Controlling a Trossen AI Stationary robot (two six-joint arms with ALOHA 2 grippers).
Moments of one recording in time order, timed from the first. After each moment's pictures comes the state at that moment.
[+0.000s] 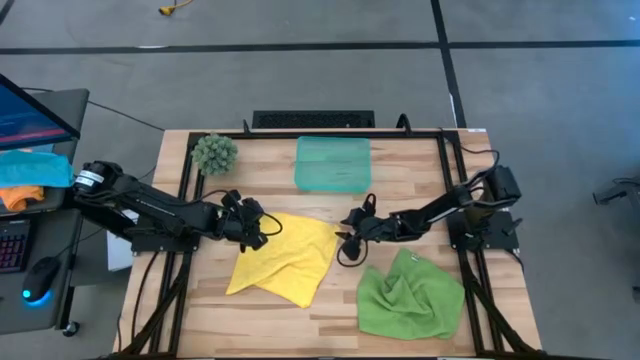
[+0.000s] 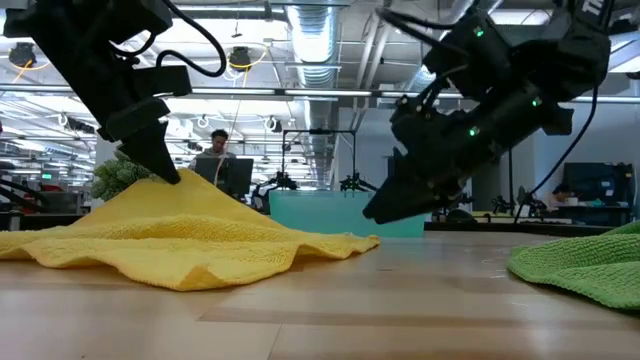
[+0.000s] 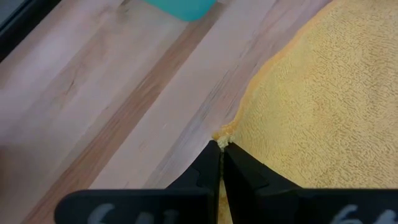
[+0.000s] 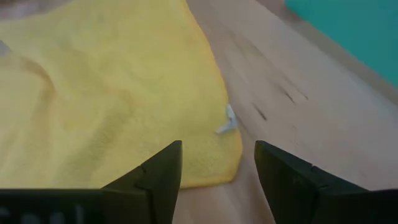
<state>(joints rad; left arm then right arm) -0.24 1.22 0.58 -0.49 -0.61 -0.67 0.16 1.77 0.61 0.47 0.34 0.45</state>
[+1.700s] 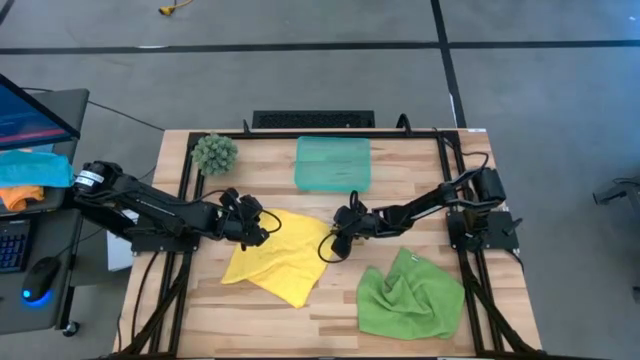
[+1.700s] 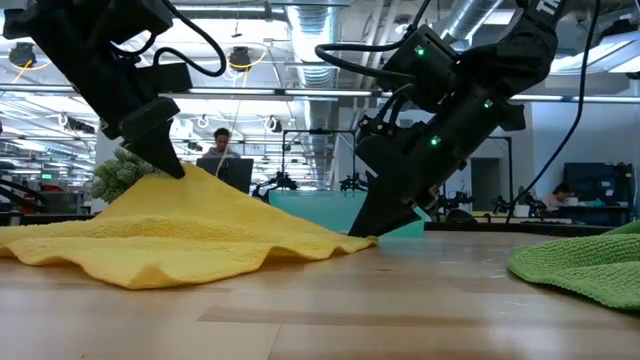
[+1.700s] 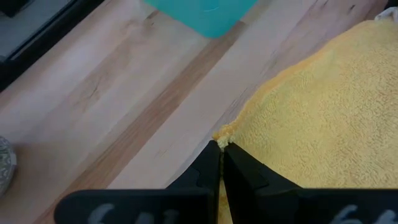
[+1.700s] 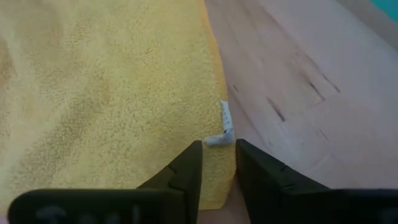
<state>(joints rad) -0.23 1.22 0.58 -0.49 -0.69 -0.73 0.13 1.89 0.81 0.19 0.21 0.47</state>
